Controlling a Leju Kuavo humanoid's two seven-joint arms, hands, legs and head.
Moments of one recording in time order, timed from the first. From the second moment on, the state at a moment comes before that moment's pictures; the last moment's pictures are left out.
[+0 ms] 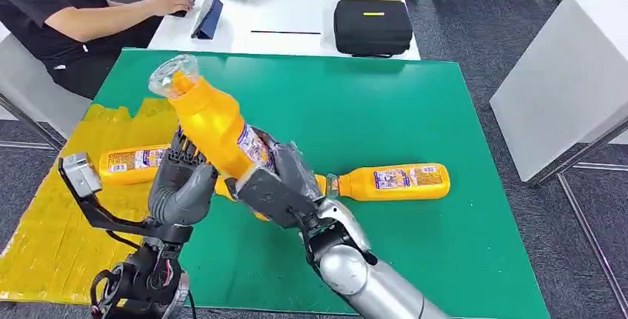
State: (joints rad) left arm -0.10 -0.02 -0.47 -1.73 0.67 0.08 -0.20; right arm -0.39 0.10 0.73 -1.33 0.40 -0.12 0.11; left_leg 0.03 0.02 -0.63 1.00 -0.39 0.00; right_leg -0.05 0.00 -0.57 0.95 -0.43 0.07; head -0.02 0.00
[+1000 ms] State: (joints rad) left arm -0.02 -0.01 -0.39 -1.71 0.66 0.17 -0.26; right arm -0.49 0.18 0.89 -1.13 0.53 -0.11 0.16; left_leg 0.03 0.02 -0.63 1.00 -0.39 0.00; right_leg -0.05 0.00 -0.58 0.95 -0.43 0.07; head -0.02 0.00
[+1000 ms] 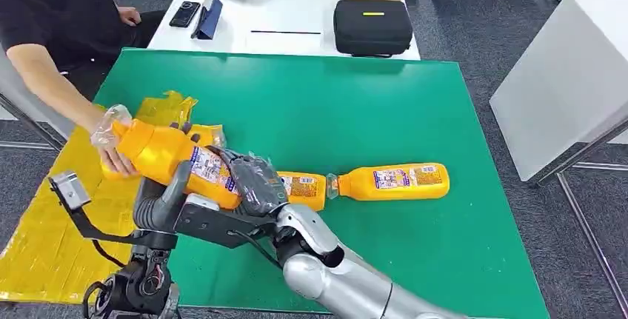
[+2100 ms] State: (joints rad) left arm 0.03 0.05 -0.15 -1.53 -0.72 0.46 -0.18; right arm -0.25 -0.01 0.52 -1.35 0.56 -0.02 0.14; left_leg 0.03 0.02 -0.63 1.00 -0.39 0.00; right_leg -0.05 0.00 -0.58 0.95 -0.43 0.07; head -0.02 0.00
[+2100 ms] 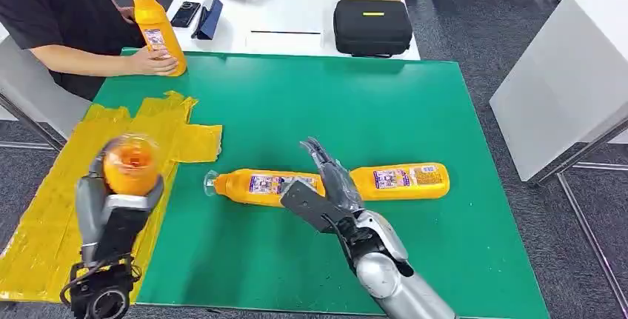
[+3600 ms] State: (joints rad) left arm -0.27 0.08 -0.23 -1.00 -0.36 0.22 -0.07; right arm -0.39 0.02 0.63 -1.10 0.80 0.12 0.24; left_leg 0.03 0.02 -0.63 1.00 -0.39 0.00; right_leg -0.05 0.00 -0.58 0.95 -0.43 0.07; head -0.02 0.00
